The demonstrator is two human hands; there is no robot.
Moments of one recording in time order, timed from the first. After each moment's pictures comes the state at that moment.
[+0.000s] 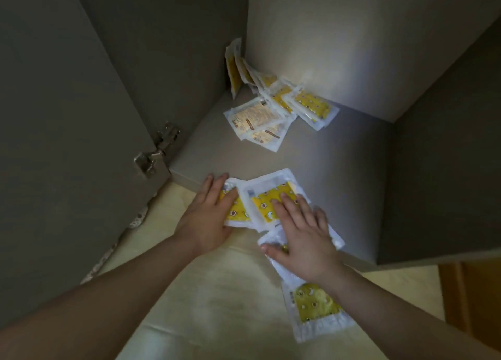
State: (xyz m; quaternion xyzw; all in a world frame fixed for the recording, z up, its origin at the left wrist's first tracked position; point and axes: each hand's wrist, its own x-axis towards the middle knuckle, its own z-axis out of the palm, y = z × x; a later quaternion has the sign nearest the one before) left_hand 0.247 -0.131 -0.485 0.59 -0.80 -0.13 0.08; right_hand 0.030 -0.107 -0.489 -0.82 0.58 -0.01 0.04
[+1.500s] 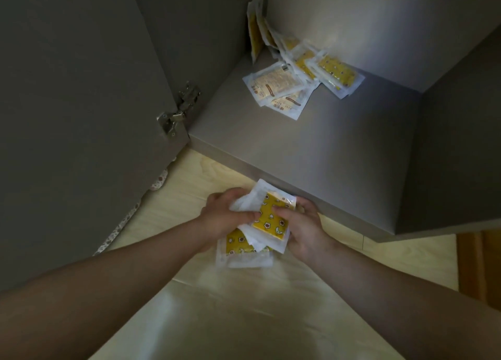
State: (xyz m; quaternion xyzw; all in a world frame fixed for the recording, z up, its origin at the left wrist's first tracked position) left_hand 0.214 -0.062 -0.486 0.70 -0.39 -0.58 0.16; right_hand 0.062 -0.059 -0.473 -0.08 0.63 -0.40 0.66
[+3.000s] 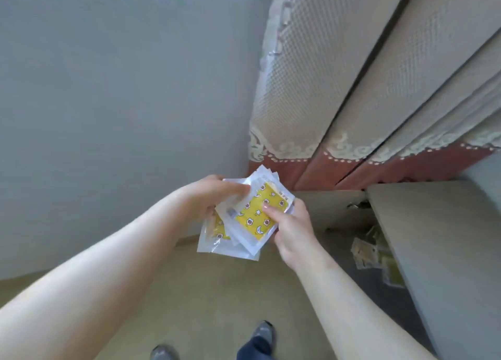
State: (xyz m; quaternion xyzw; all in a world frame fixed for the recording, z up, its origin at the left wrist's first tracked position) left_hand 0.311 0.191 0.184 0.73 -0.05 -0.55 0.40; right_hand 0.167 0.105 0.181 -0.43 0.45 -0.12 0.78
